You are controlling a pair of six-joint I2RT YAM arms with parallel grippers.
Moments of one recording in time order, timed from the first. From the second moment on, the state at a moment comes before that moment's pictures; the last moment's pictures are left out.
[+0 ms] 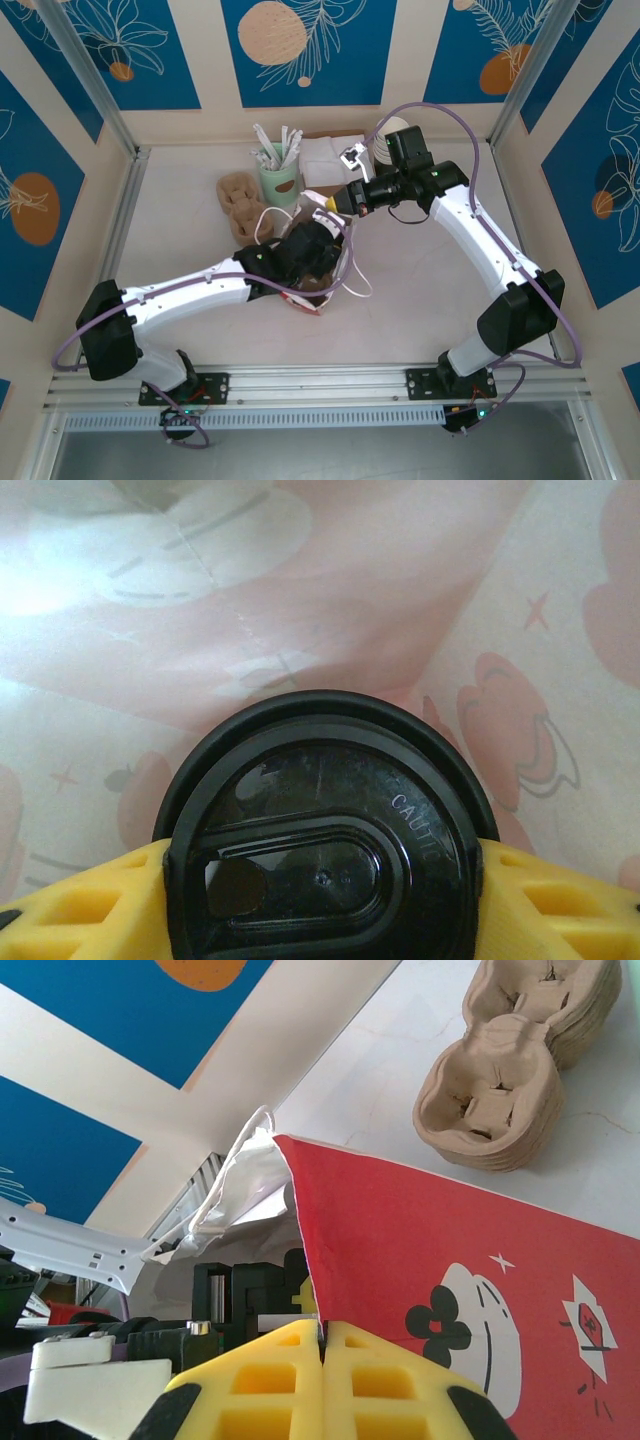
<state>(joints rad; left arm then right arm) -1.04 1.46 1.15 -0.39 -0.46 -0.13 0.41 1.53 1.54 -0.83 -0.91 0.08</state>
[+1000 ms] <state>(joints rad) -1.04 1.43 1.08 -0.36 -0.46 -0.17 0.43 1.50 1.51 -0.83 -0.93 0.05</state>
